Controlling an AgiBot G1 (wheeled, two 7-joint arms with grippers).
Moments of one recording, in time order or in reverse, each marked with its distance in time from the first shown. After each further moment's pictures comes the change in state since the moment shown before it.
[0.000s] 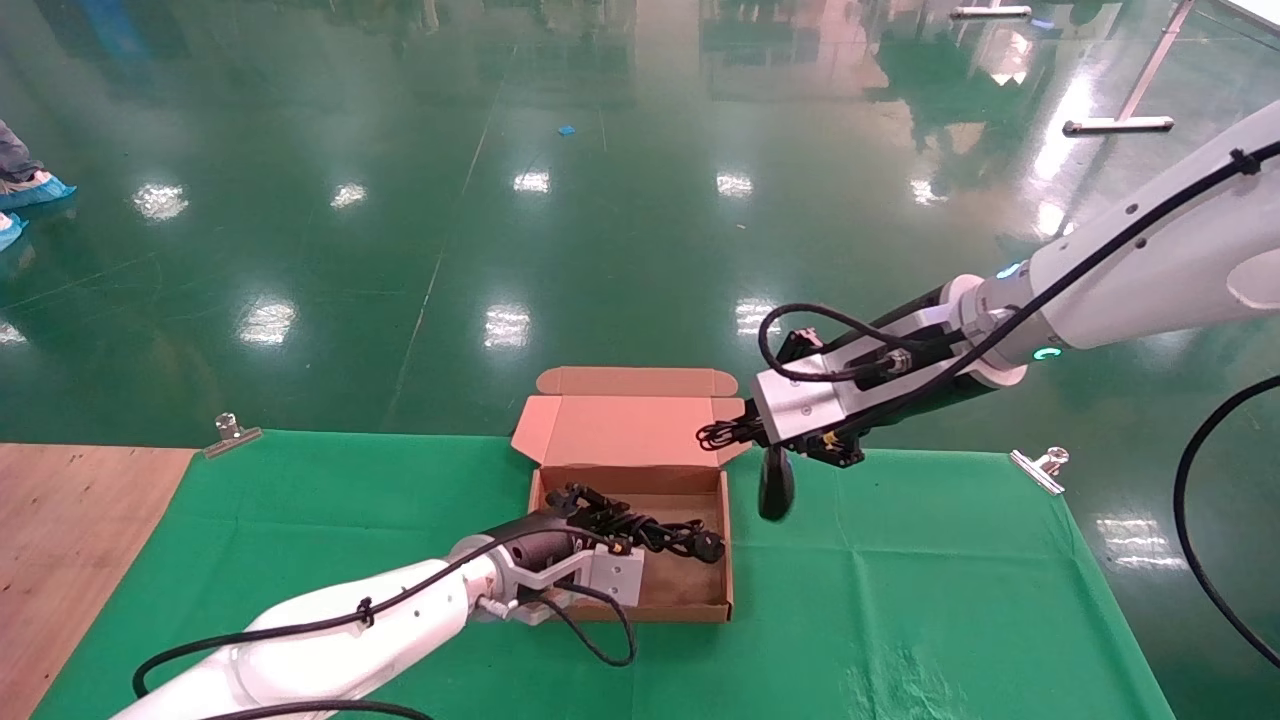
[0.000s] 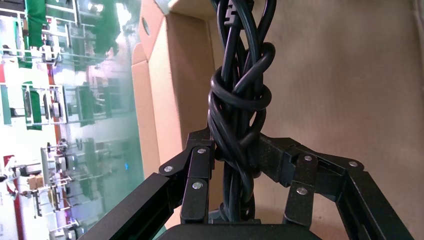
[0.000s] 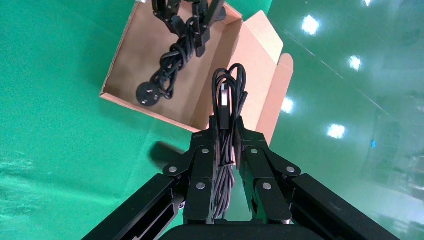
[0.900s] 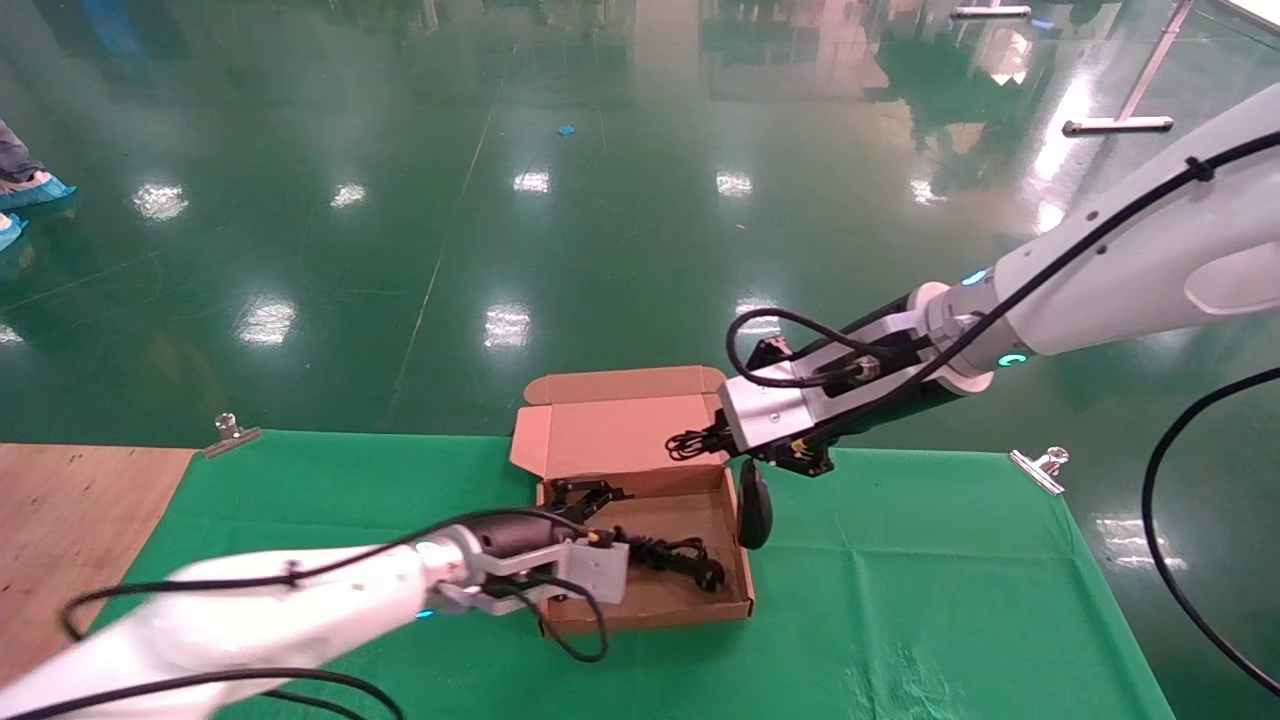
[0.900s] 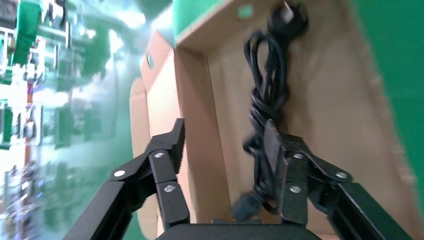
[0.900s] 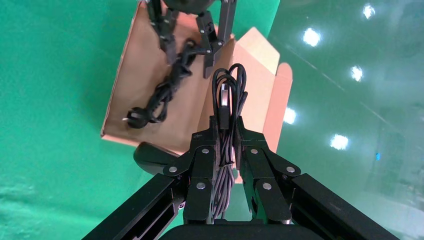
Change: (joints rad) left arm -0.040 -0.155 0.069 -0.120 -0.219 0.220 -0.019; right arm -0.007 -0.043 0.003 -0.006 0.015 -0.005 0.013
